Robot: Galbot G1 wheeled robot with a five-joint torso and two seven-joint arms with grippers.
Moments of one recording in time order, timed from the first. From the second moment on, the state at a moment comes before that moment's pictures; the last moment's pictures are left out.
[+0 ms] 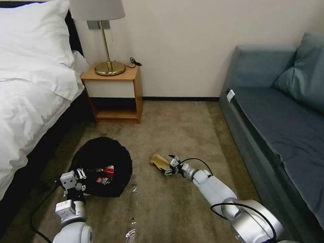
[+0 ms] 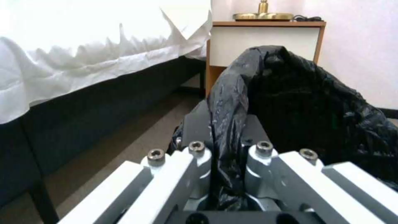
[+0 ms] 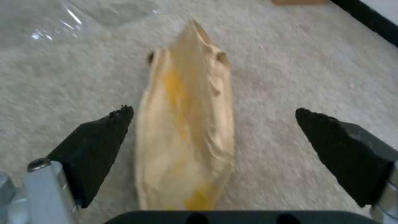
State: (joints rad) left arm 1.55 -1.58 -0.75 -1.98 -0.07 -0.11 -0.13; right arm -0.45 1.49 -0.11 0.30 -0.08 0.49 -0.34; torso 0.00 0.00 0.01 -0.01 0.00
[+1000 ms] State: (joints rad) left arm 1.56 -1.58 -0.73 -2.00 -0.06 -0.12 -0.14; right arm -0.44 1.54 -0.08 0.20 -0.08 0.41 -0.32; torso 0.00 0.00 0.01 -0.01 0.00
